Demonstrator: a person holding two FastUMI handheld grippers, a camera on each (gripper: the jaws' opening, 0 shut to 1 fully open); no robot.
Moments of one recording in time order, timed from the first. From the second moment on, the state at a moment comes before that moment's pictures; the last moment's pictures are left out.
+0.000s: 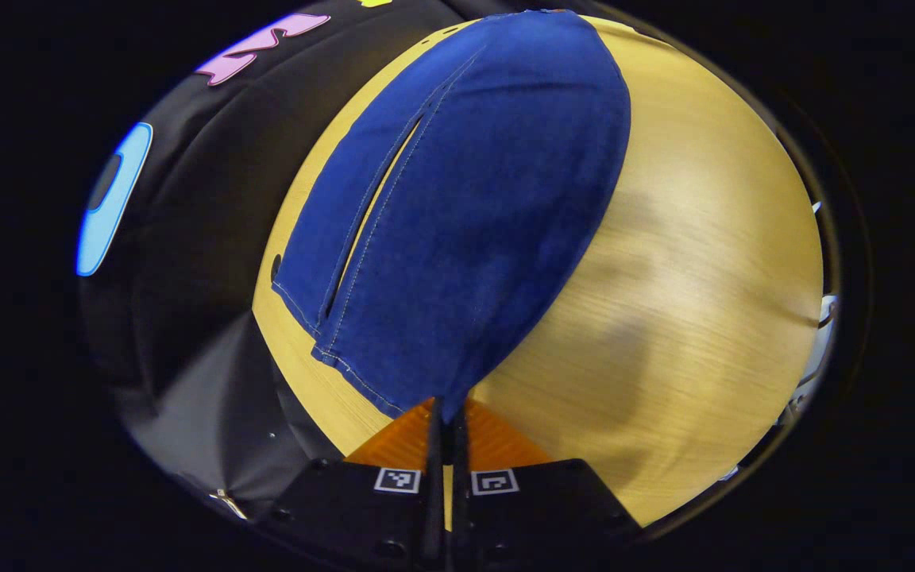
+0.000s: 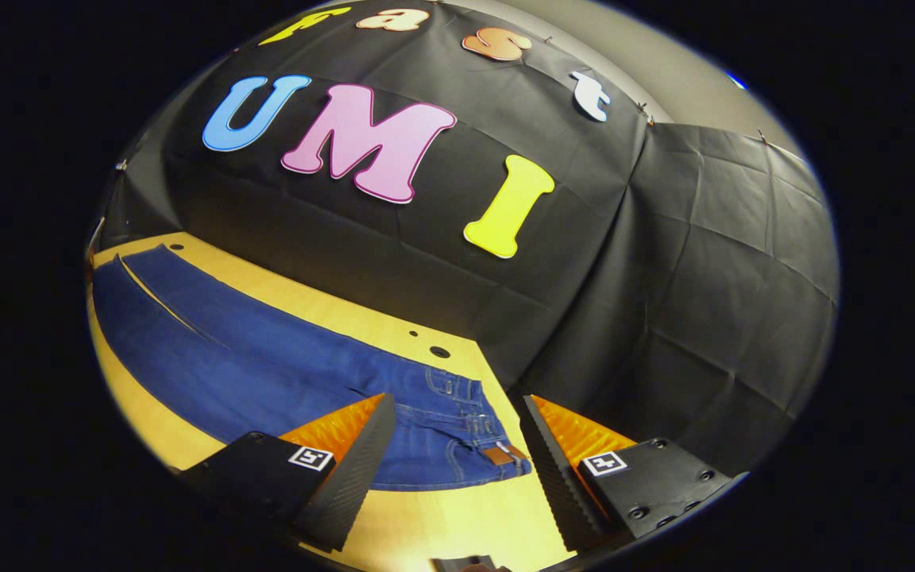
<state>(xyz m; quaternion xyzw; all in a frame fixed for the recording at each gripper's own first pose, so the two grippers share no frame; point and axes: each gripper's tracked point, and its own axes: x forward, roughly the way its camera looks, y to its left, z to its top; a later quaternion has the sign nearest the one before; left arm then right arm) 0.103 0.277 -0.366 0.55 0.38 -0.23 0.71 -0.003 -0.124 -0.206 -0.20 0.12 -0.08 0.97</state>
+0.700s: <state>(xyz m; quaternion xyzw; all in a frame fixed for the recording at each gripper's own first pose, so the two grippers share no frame) 0.101 0.280 -0.367 0.54 0.39 -0.25 0.70 0.031 -0.203 -0.236 -0.49 0.17 0.10 0.85</state>
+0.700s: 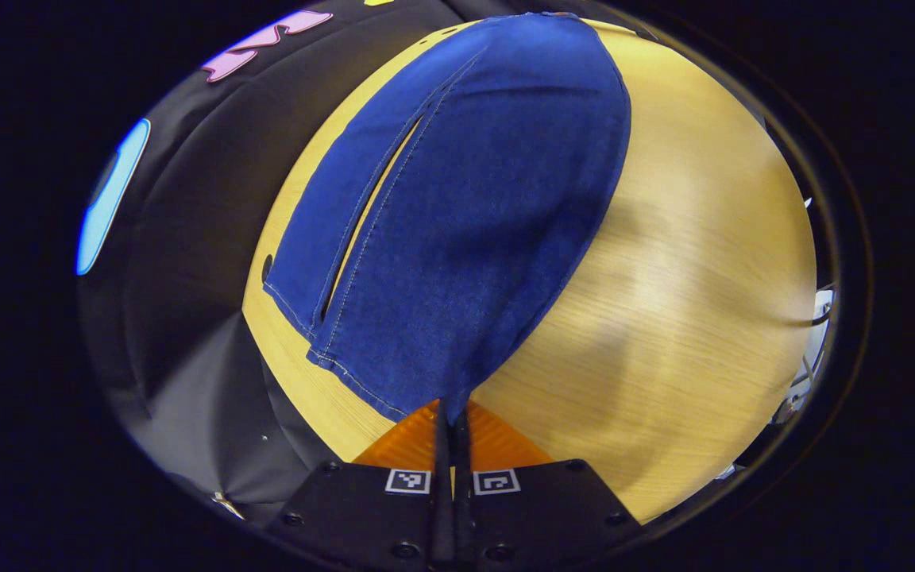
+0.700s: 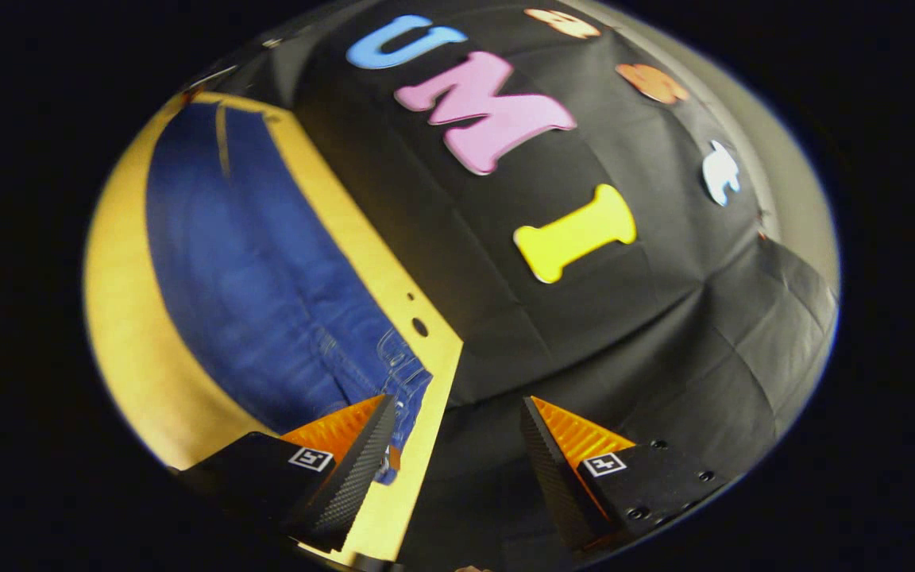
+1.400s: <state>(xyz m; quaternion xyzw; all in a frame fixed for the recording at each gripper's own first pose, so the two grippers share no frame) 0.099 0.278 -0.365 0.52 0.37 -0.23 0.73 0.042 -0.254 -0.384 -0.69 0.27 0.23 0.63</state>
